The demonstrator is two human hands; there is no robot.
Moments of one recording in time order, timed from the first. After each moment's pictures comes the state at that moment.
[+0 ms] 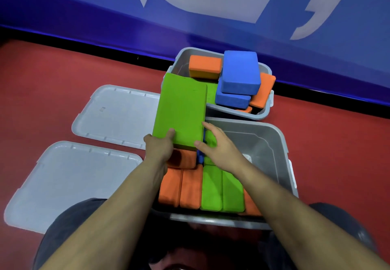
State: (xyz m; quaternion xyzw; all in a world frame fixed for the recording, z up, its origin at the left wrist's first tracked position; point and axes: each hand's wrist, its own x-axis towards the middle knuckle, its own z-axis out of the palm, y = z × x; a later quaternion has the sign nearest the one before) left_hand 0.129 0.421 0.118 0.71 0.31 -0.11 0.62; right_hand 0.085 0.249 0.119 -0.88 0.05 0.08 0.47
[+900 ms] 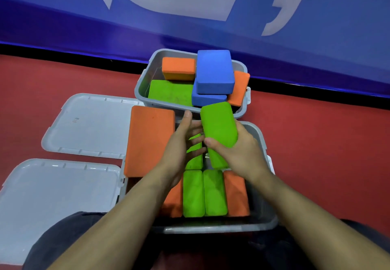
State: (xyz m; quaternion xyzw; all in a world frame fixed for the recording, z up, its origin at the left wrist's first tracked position) left_hand 0.104 0.323 0.170 0.61 0.06 -0.31 0.73; right_hand 0.050 0.167 0.148 -0.87 0.17 -0.07 0.45
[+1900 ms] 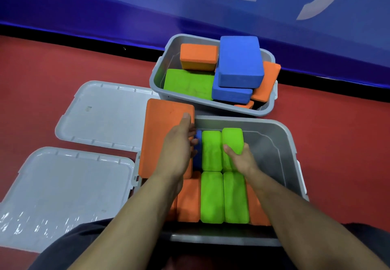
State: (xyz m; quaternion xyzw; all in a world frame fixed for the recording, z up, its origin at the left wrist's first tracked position) left_hand 0.130 0.358 0.163 0.67 0.18 -0.21 0.69; right_hand 0.113 0.155 -0.038 -0.77 0.36 0.11 0.52
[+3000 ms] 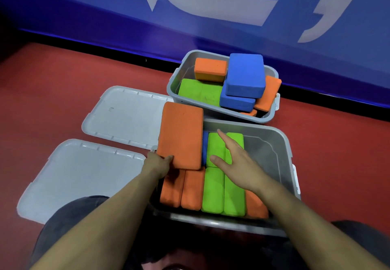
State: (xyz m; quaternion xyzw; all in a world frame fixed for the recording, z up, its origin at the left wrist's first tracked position) left_hand 0.115 0.453 0.066 0.85 0.25 -0.24 0.39; right_hand 0.047 0.209 0.129 -0.91 0.01 0.12 0.39
